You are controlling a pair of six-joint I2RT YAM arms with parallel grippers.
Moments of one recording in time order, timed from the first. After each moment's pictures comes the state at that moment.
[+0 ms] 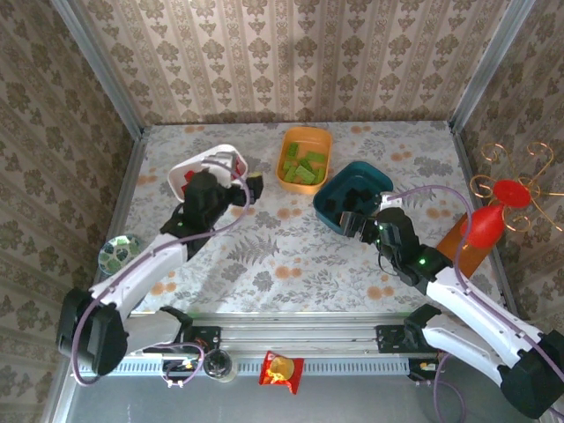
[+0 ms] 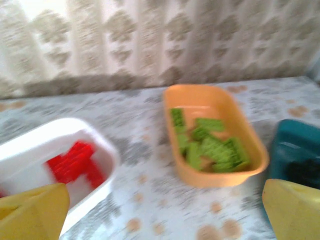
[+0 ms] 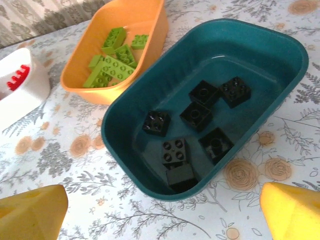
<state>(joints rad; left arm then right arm) -0.51 1.12 0.72 0.12 -0.12 -0.17 0.52 0.86 0.57 -0.27 0.29 0.55</state>
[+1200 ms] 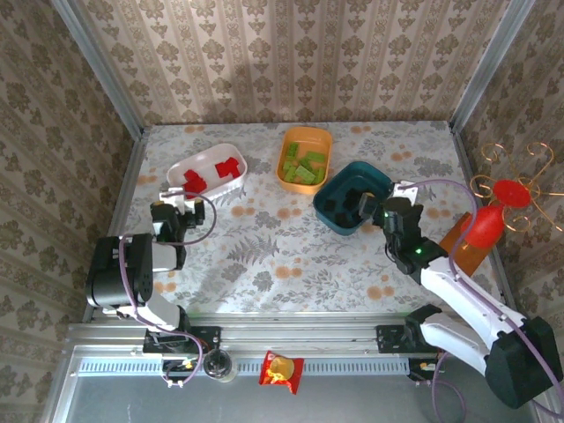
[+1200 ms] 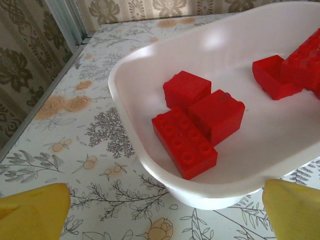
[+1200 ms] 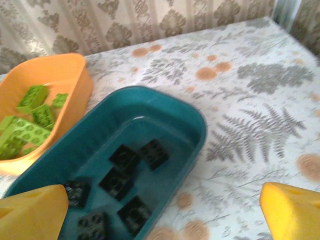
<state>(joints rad) 0.00 1.56 0.35 0.87 -0.07 0.09 0.34 0.95 0.53 -0.03 0.49 0.35</state>
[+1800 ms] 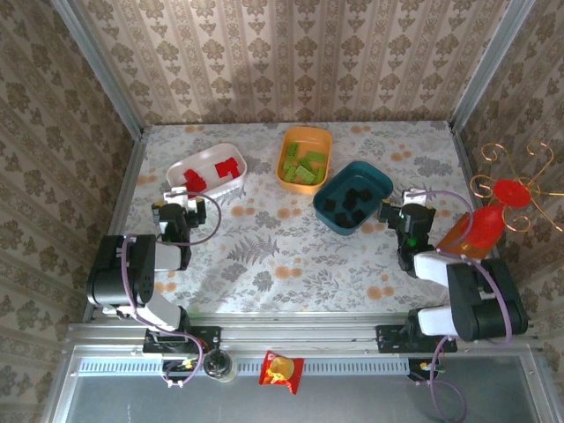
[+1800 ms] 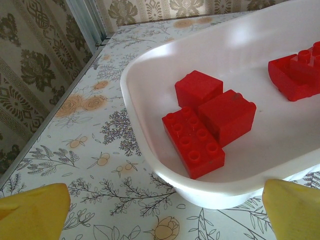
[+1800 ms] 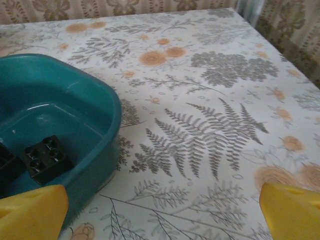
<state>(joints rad) -0.06 1.56 0.35 0.87 -0.21 0.09 0.05 1.38 0.33 0.65 0.31 0.10</state>
